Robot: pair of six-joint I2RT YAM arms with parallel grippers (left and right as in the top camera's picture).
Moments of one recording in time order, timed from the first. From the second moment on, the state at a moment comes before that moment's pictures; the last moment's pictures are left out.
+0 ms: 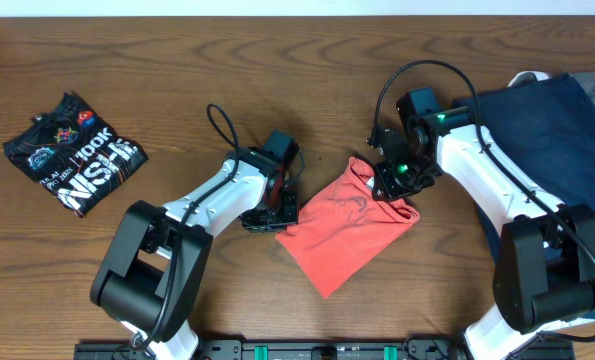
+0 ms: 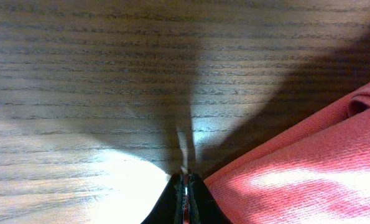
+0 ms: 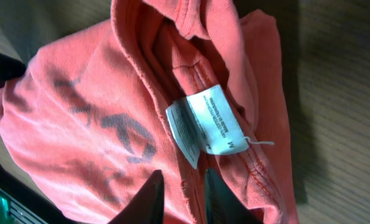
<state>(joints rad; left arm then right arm) -0.49 1.82 1.05 -0.81 0.23 -0.52 0.27 1.80 1.25 -1.01 -0.36 -0.09</state>
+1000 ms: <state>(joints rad) -0.49 1.82 1.05 -0.82 0.23 -0.53 0.22 1.81 1.19 -0.95 0.05 0.36</state>
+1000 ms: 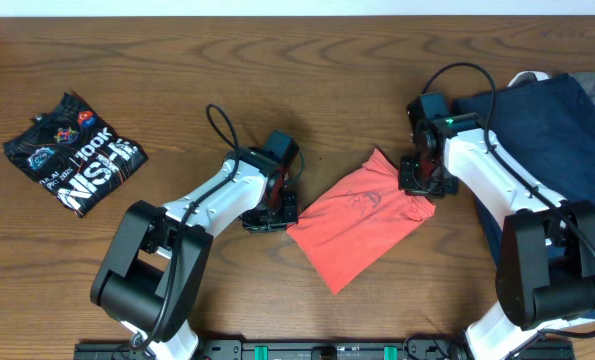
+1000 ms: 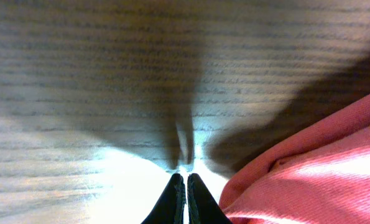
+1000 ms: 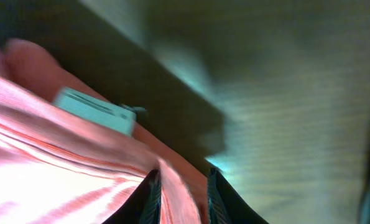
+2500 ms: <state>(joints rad) -0.46 1.91 1.20 -0.66 0.43 -0.36 0.22 1.70 0.89 -0.37 -0.10 0.22</state>
